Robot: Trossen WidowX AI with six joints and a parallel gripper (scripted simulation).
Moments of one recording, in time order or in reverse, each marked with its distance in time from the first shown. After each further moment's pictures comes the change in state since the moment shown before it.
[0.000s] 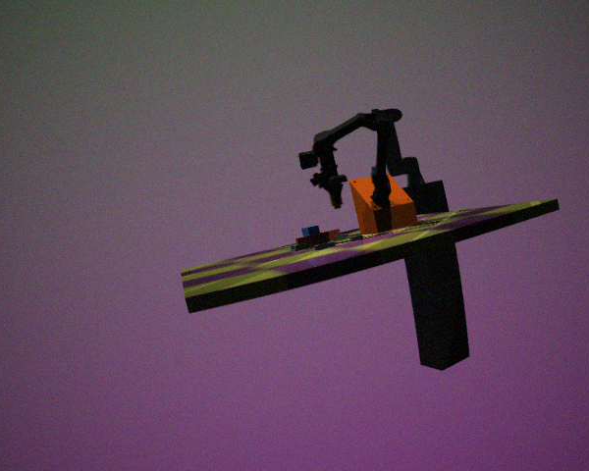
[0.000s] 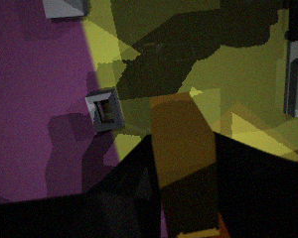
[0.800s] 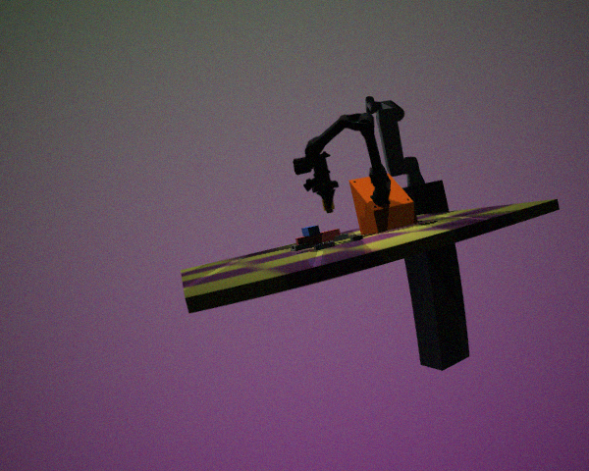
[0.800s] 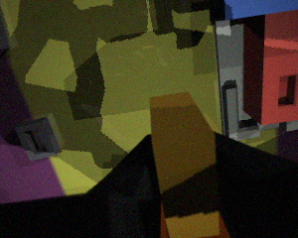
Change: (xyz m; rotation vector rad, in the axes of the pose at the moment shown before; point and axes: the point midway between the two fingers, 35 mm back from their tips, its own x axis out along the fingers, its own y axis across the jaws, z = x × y) arm 0.011 -0.075 0.011 0.026 -0.009 -0.010
